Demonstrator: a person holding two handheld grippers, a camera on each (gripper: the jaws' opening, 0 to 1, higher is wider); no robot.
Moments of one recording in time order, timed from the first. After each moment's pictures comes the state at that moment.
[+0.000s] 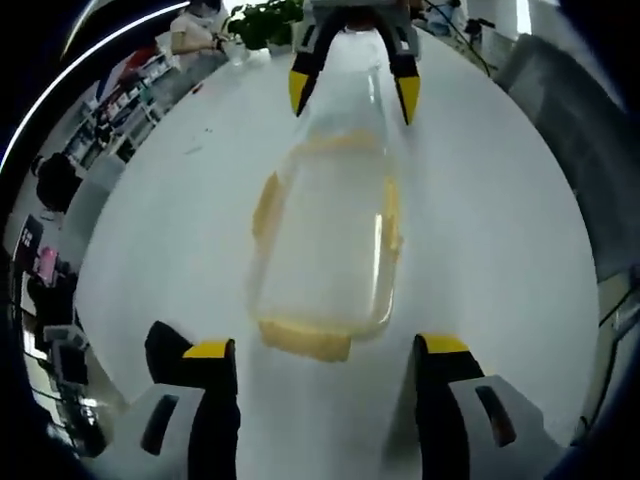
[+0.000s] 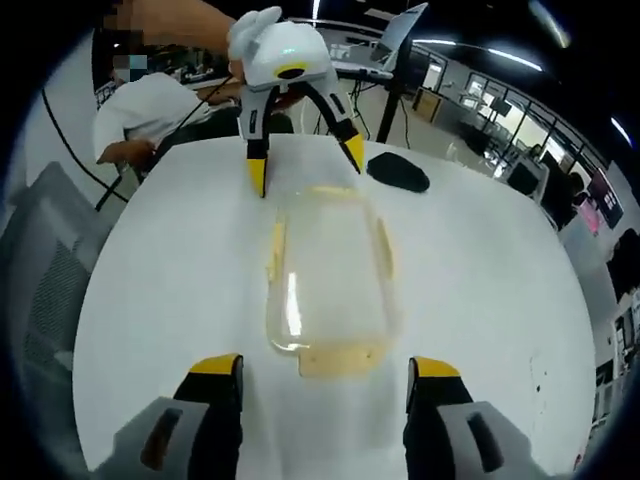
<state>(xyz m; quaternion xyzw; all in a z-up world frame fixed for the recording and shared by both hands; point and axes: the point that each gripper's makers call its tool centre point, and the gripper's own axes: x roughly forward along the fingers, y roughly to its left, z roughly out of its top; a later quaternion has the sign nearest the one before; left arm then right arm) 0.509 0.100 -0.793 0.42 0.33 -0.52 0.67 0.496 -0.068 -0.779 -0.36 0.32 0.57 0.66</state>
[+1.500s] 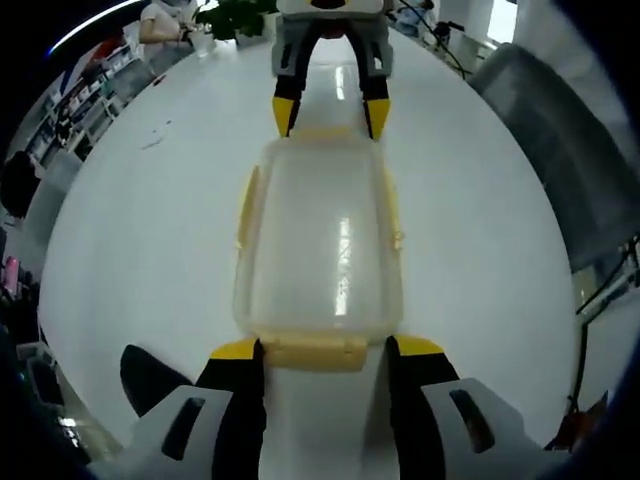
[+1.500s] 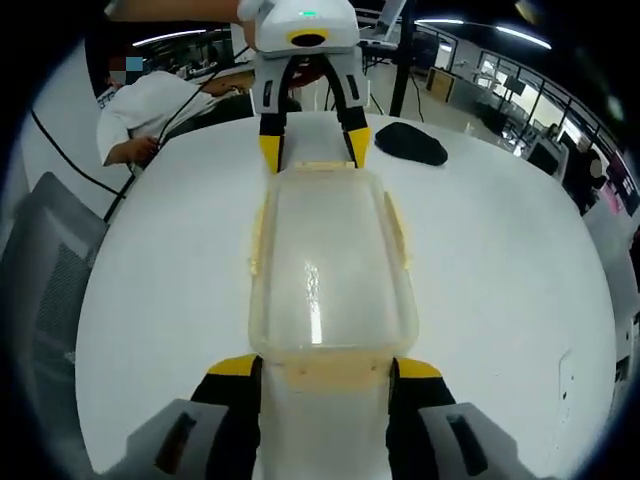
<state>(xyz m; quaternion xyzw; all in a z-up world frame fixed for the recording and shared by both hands) 0.515 0.093 -0.802 0.39 0.37 -0.58 0.61 0.504 -0.061 -0.806 -0.35 0.37 0.59 0.63</state>
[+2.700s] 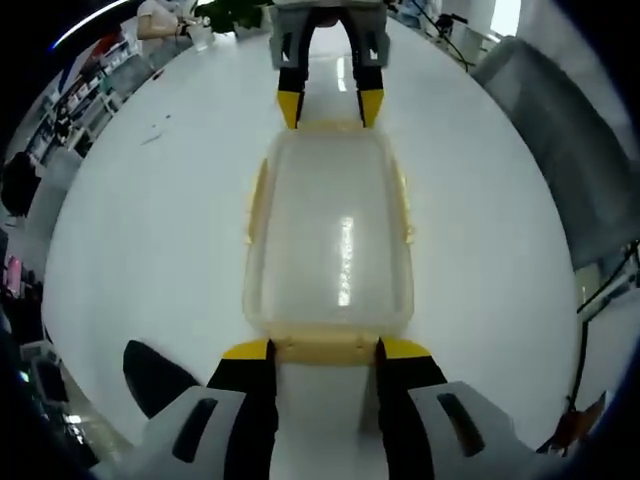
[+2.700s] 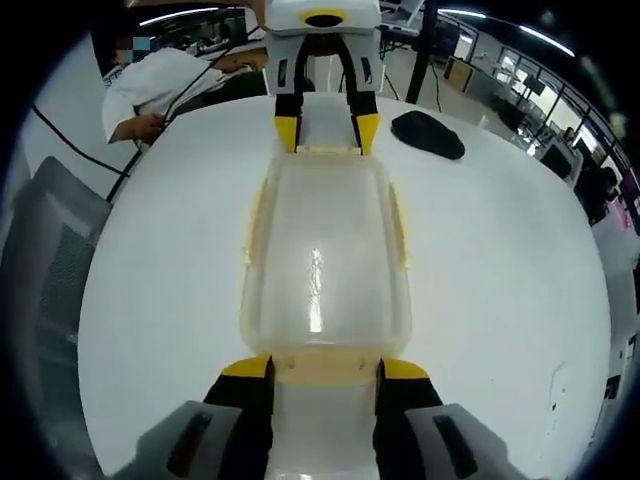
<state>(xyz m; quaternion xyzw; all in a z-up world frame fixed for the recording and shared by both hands) 0.507 0.096 -0.795 0.41 0.38 -0.56 0.61 0.502 -0.064 -0.806 -0.39 0.39 0.59 0.59</state>
